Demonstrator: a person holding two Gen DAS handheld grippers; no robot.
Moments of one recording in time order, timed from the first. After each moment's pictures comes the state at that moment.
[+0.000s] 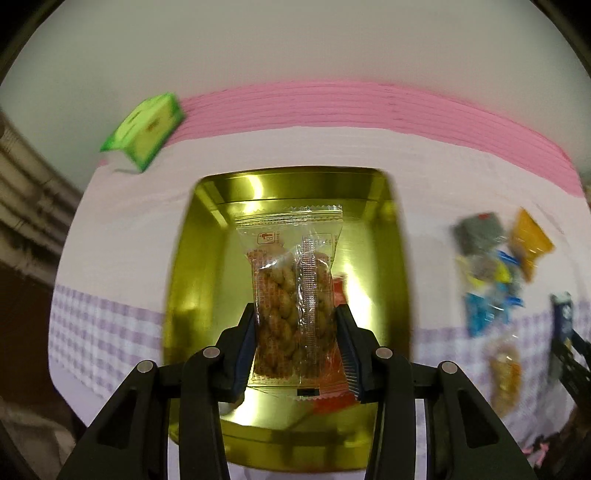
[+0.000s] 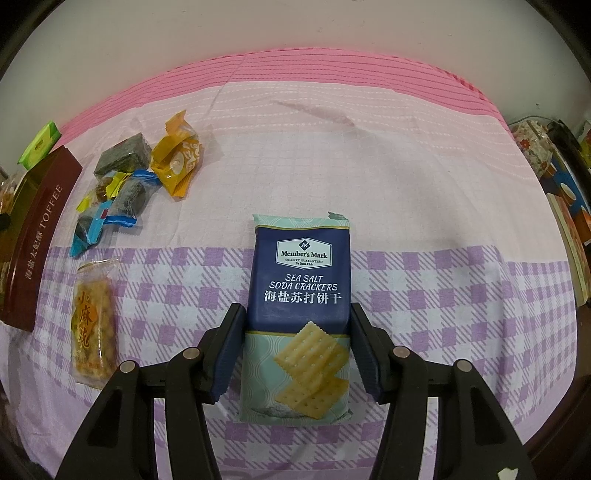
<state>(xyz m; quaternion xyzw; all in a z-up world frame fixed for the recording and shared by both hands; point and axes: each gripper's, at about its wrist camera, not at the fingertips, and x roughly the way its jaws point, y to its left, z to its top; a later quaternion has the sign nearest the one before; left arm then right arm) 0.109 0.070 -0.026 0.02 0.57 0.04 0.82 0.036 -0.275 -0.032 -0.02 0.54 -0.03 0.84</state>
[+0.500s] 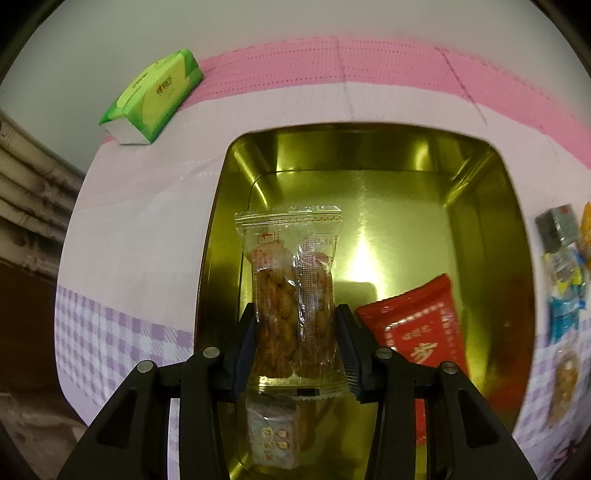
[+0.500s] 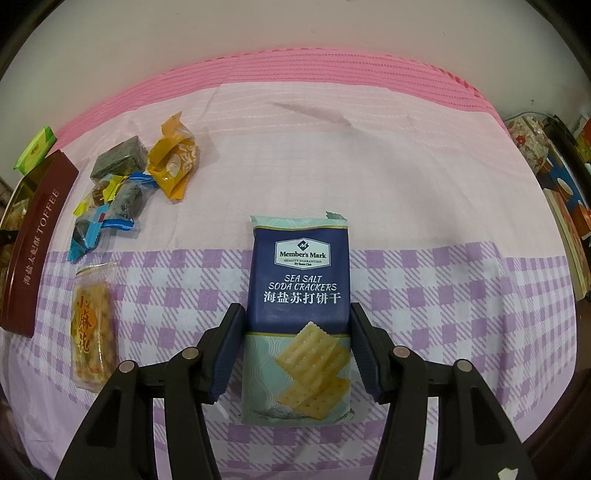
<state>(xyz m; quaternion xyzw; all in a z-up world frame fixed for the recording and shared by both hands) 0.135 0.110 -0.080 0.05 0.61 0.07 0.79 0.036 -0.275 -0.032 -0.02 0.54 -0.04 0.84</state>
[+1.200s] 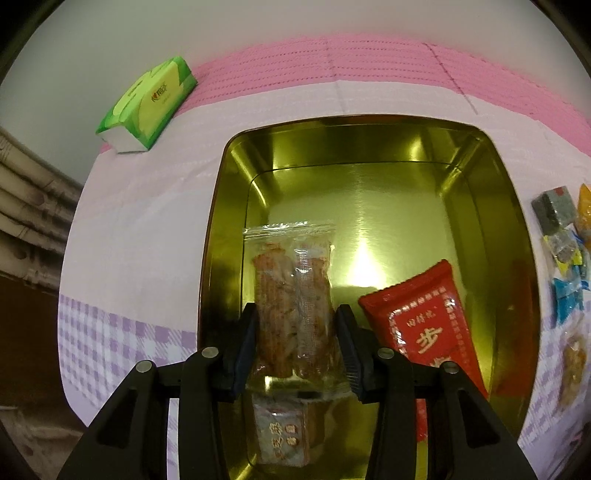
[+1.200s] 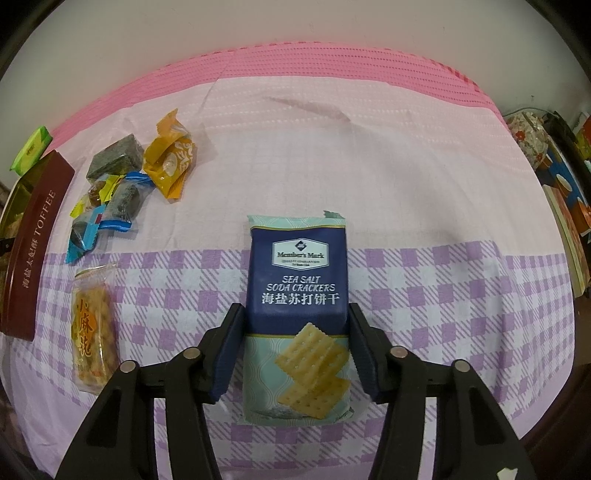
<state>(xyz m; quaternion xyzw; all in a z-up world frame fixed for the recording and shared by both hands) 0.123 0.122 -0.074 0.07 0.60 0.05 0.80 0.039 -0.275 -0.032 -0.02 0.55 -0.05 0.83</state>
